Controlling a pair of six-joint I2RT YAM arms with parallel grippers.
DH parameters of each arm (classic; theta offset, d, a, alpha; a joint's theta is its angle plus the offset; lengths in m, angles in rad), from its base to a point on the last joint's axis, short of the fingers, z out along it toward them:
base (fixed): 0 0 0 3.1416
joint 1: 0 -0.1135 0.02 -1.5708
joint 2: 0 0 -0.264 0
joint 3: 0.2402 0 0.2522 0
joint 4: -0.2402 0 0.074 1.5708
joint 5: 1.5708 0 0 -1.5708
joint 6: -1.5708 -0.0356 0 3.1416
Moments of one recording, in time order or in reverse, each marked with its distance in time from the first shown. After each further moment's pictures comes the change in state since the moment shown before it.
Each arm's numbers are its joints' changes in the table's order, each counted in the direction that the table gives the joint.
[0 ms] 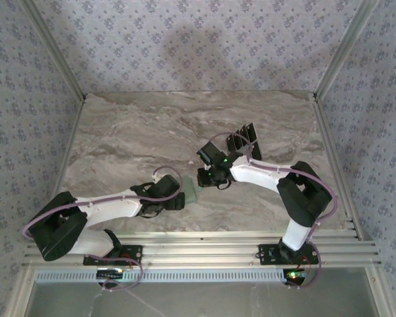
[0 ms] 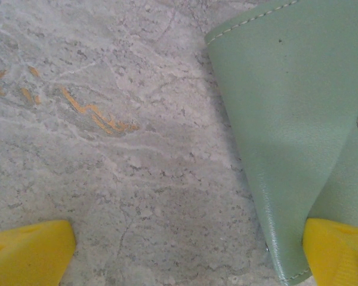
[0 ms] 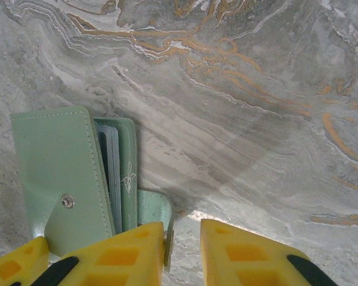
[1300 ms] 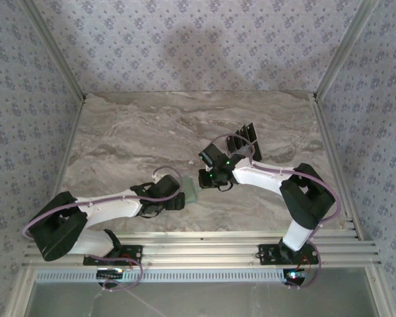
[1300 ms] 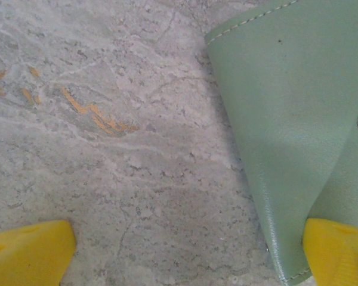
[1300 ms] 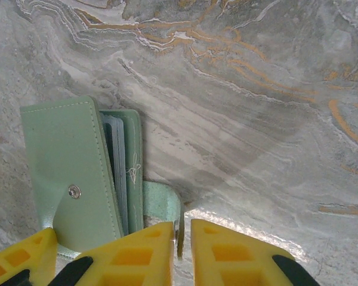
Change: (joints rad) left arm 0.000 0.000 0.000 0.000 0.000 0.000; right arm 0.000 0.033 -0.045 0.036 -0.019 -0.021
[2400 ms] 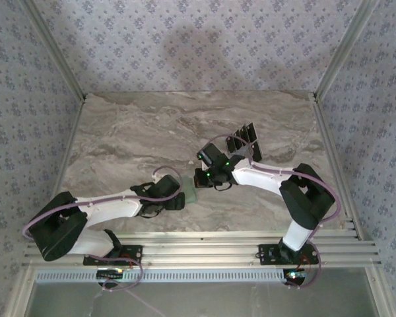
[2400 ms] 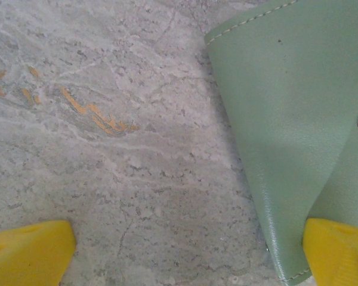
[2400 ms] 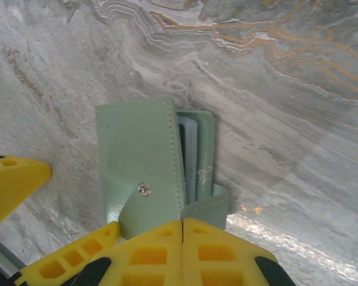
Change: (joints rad) left arm 0.000 0.000 0.000 0.000 0.000 -0.001; right arm -0.022 0.000 -0.005 0.103 -0.119 -0.054
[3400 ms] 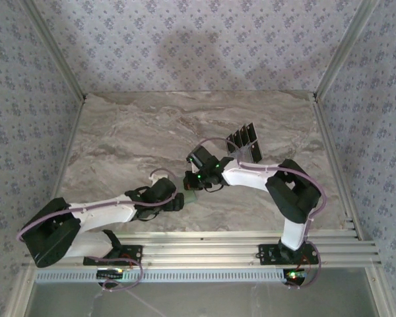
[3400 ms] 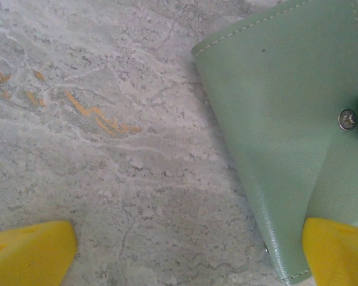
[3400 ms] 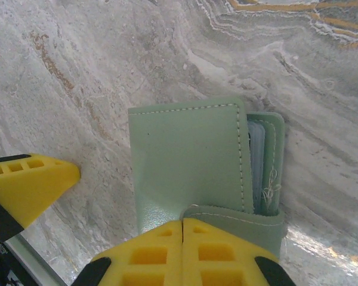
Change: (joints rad) left arm 0.000 0.077 -0.089 0.104 -0.003 -0.004; right arm -0.042 -0.110 0.054 0.079 -0.063 -0.028
